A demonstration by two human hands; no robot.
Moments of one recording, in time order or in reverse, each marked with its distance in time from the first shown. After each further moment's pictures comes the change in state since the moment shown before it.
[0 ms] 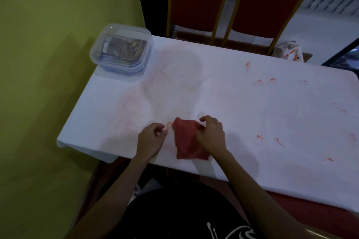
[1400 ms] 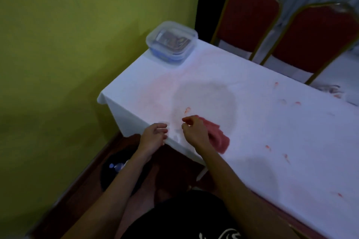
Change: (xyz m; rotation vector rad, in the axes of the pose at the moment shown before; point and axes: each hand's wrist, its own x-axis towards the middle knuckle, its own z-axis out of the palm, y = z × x) left_hand -0.127 -0.015 -0.005 -0.596 0.158 -0.409; right_hand -0.080 -0.045 0.029 0.336 -0.287 -0.141
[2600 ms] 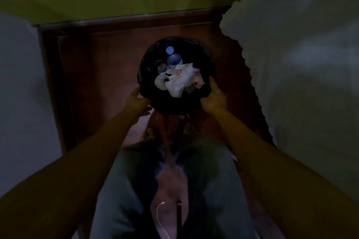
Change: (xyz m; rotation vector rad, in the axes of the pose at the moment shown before) left_hand 0.153 -0.521 -0.139 -0.653 0.519 -0.788; right_hand 0.151 0.277 0.443 -0.784 -0.756 0.036
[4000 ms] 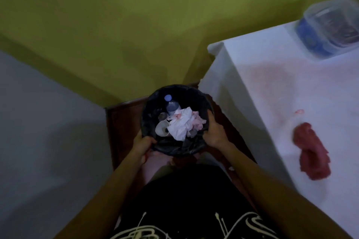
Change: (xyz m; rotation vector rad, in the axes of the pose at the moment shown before) left_hand -0.414 0.041 -0.125 -0.229 -0.045 0.314; right_hand -0.374 -0.065 -0.125 -0.024 0.138 -0.315
